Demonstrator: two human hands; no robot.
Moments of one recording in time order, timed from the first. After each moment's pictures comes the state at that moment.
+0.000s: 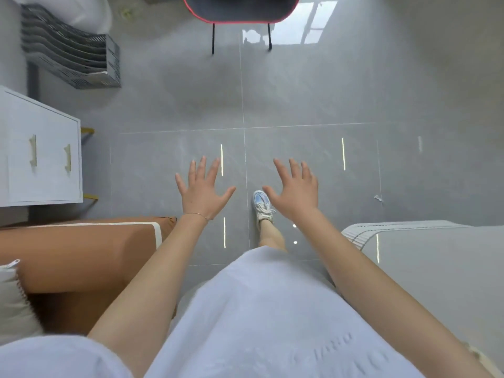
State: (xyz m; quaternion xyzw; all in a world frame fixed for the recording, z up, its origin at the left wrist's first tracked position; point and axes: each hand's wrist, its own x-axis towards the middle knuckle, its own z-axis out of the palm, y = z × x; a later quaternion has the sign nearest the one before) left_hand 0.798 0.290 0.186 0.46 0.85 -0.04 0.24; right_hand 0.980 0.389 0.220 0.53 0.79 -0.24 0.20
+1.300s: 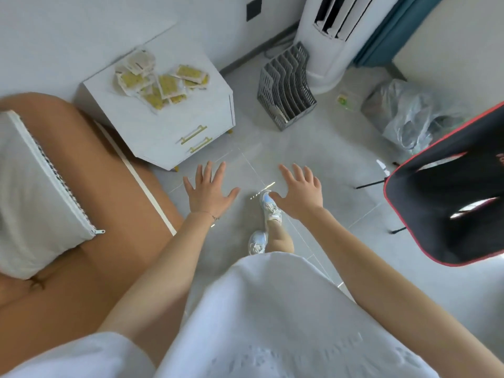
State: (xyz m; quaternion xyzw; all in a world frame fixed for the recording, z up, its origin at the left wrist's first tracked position) left_hand 0.319 0.243 0.198 0.00 0.96 0.11 0.27; right_hand 0.338 0.457 0.236 0.07 0.94 -0.10 0.31
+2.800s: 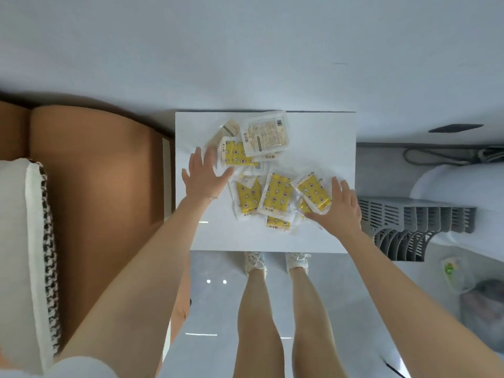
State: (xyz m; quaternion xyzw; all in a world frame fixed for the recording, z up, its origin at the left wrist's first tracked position) left_hand -0.089 -0.042 -0.048 -0.39 0.85 0.27 0.24; right_hand -0.174 0.243 -0.036 -0.04 0.91 -0.07 0.40
